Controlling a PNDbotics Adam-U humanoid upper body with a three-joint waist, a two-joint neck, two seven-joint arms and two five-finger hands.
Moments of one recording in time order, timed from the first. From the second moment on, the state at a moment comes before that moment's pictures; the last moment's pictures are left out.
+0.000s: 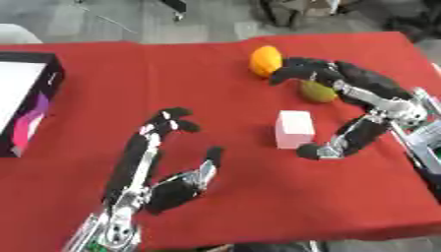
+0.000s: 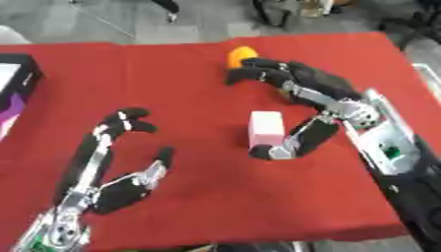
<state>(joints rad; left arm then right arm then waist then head) -0.20 0.22 -0.57 -1.96 -0.52 0.27 0.19 -0.47 -0.52 0.24 -1.73 0.22 -0.71 0.48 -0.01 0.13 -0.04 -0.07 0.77</state>
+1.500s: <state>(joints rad) -0.20 0.22 -0.57 -1.96 -0.51 0.26 0.19 -0.48 -0.53 0.24 -1.74 0.18 -0.68 0.51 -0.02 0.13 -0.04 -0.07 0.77</state>
